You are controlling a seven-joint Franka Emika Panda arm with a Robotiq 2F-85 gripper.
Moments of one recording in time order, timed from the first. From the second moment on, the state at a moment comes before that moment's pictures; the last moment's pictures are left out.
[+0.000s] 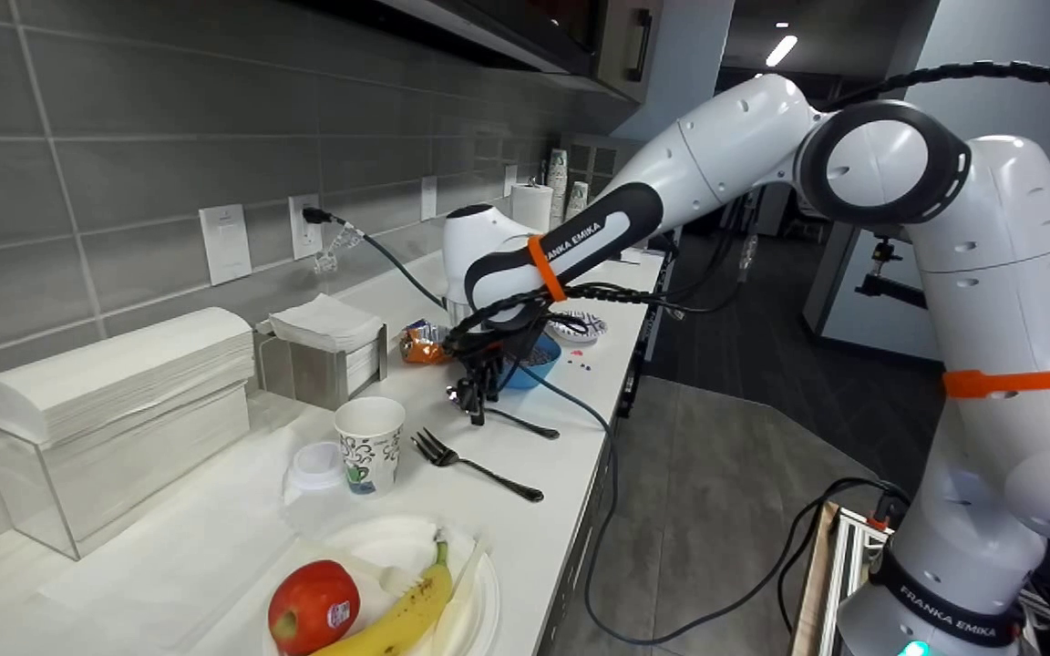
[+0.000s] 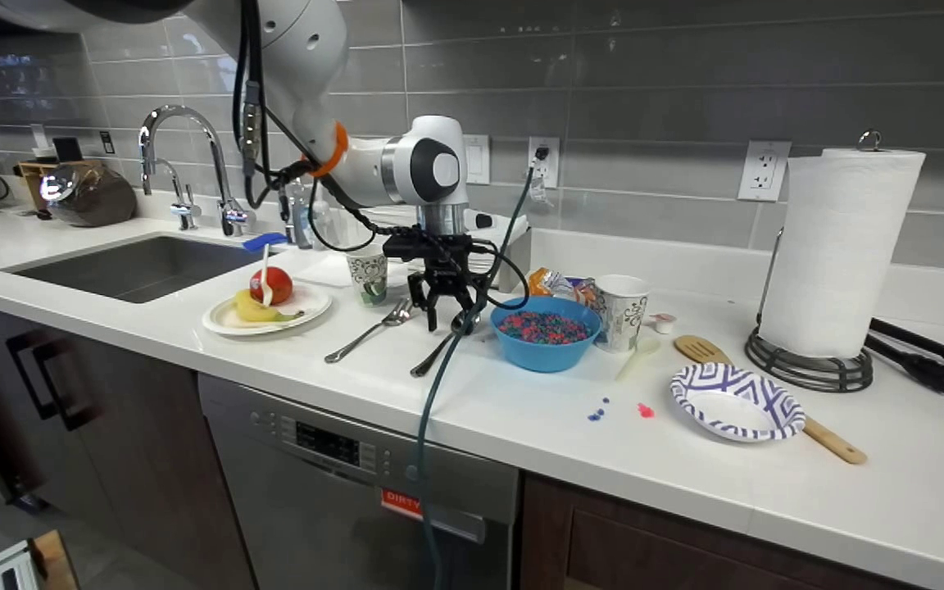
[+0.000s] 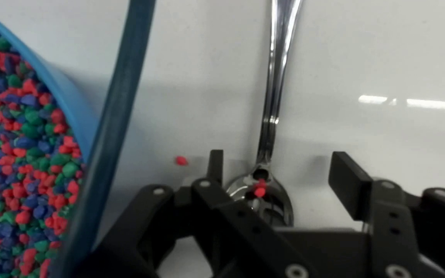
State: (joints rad) arm 0.13 0.51 0.06 -1.75 -0.19 2.18 -0.07
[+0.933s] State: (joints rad) arm 0.07 0.05 0.14 -2.05 0.13 2.28 -0.26
